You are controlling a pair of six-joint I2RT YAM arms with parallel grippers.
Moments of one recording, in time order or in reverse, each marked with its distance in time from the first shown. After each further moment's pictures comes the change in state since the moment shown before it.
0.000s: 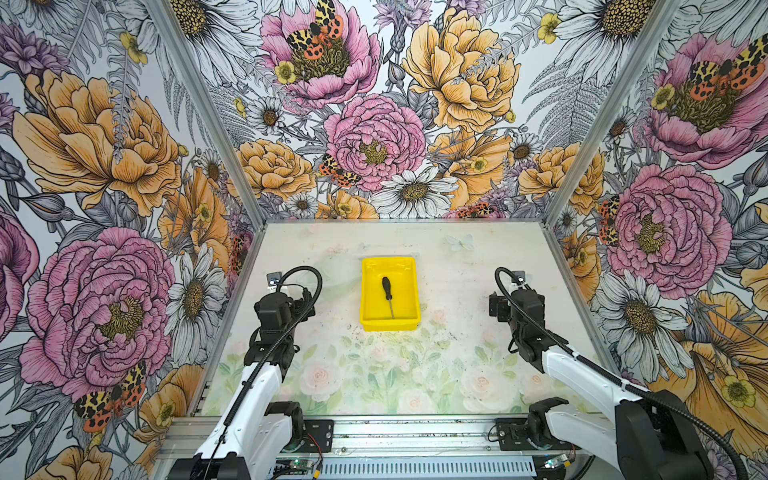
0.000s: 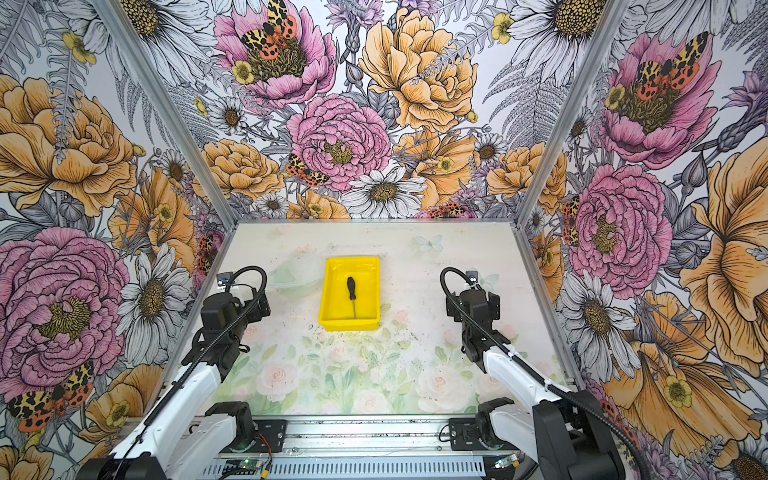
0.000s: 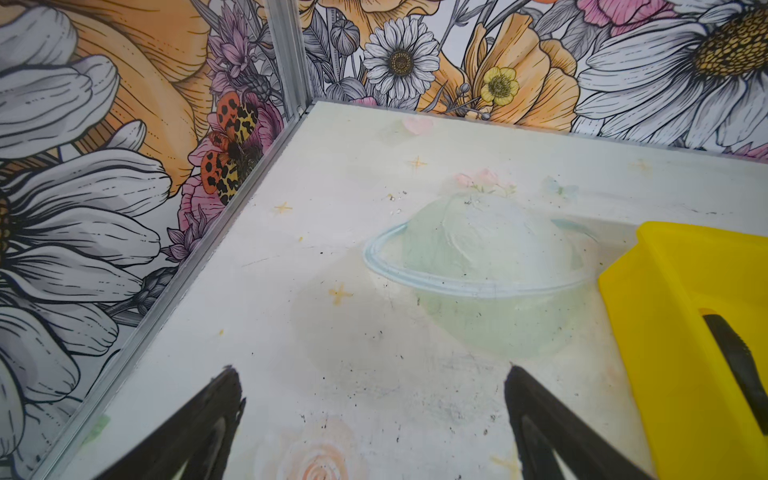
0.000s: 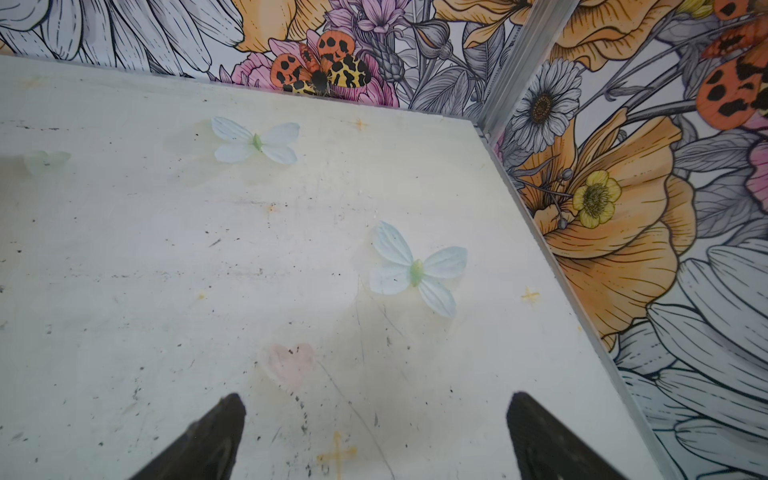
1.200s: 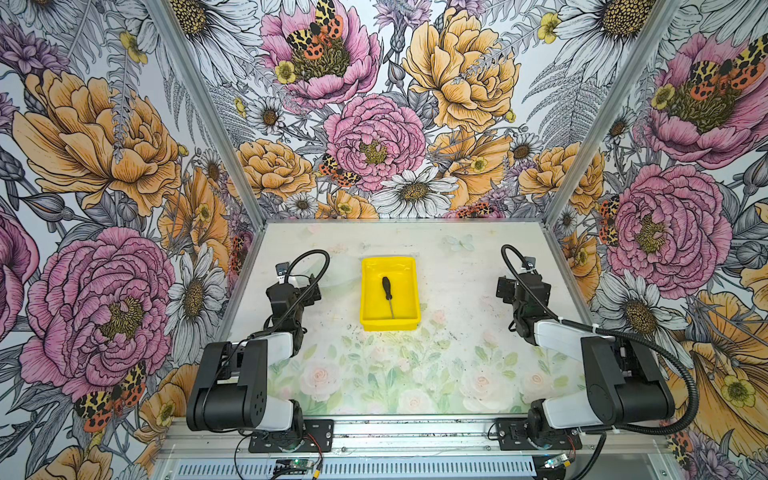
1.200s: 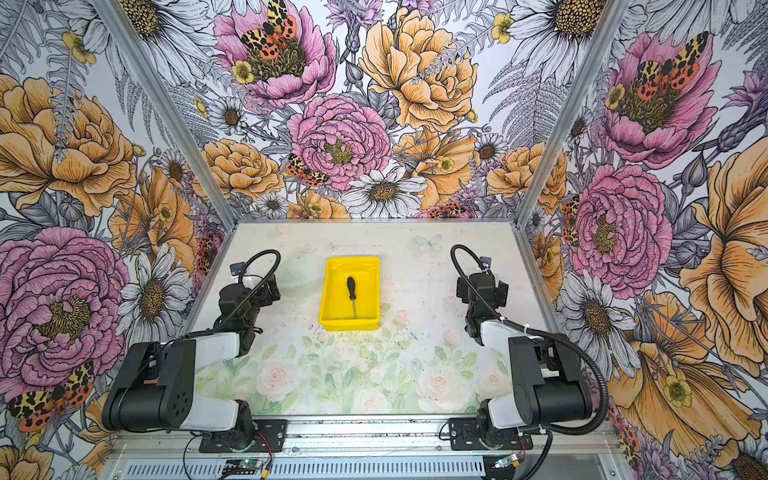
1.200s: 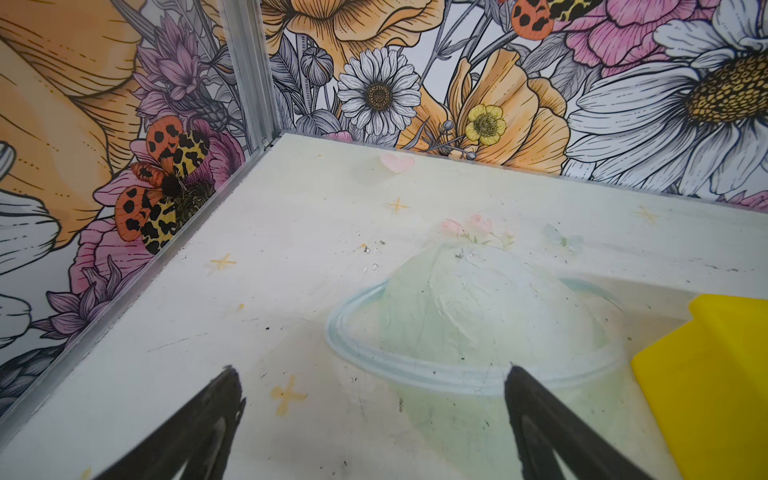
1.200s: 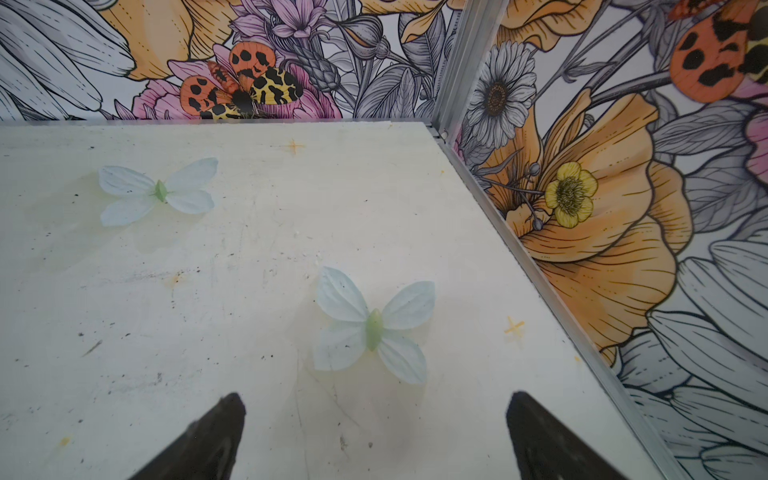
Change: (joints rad) left arm 0.029 0.554 0.005 0.691 0.088 -0.008; right arm -0.169 0.339 0.140 0.247 -0.031 0.026
